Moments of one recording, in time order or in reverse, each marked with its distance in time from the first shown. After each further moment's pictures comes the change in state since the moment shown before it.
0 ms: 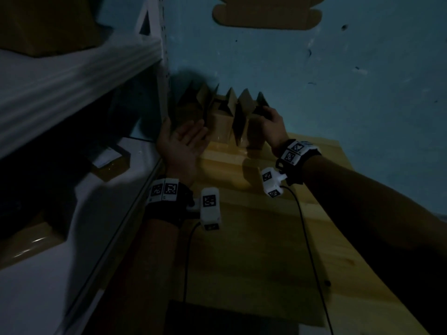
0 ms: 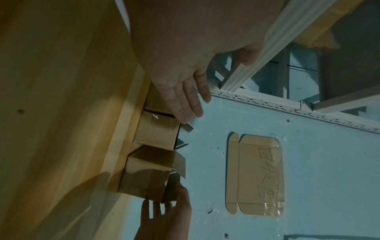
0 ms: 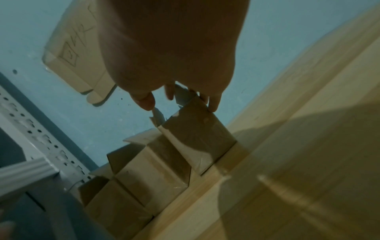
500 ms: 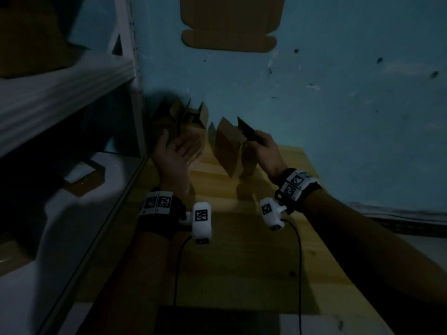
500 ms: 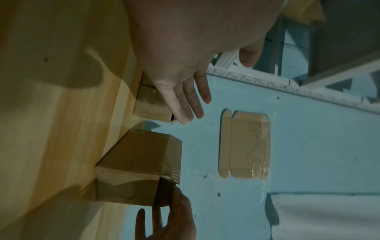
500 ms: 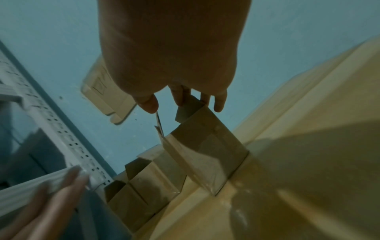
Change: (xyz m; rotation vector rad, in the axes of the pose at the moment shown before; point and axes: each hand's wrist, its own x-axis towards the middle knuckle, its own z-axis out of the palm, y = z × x) left_hand -0.028 -0.027 0.033 0.036 -0.059 -0.006; right_hand -0.072 -0.001 -0.064 -0.051 -0.044 -0.052
